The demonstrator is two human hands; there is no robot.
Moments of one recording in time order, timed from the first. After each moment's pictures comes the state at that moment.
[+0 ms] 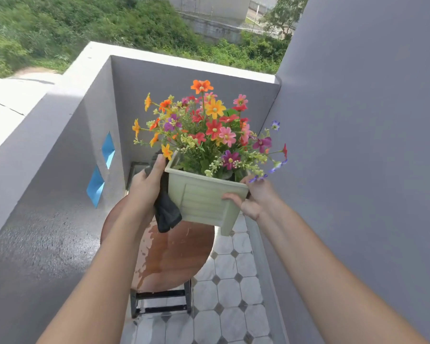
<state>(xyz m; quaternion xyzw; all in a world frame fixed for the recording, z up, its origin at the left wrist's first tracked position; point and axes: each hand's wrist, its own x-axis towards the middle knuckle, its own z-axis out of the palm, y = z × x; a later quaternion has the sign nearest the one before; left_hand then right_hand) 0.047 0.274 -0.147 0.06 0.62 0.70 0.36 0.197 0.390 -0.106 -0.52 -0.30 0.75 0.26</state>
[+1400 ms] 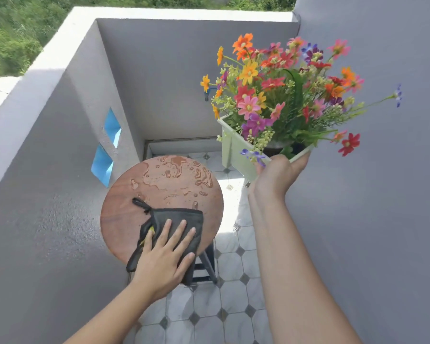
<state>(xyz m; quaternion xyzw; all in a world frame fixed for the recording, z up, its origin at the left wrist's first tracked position) 0.108 0.222 -0.336 0.58 0.80 -0.04 0.10 0.202 0.421 -0.168 -0.50 -0.21 0.61 0.57</state>
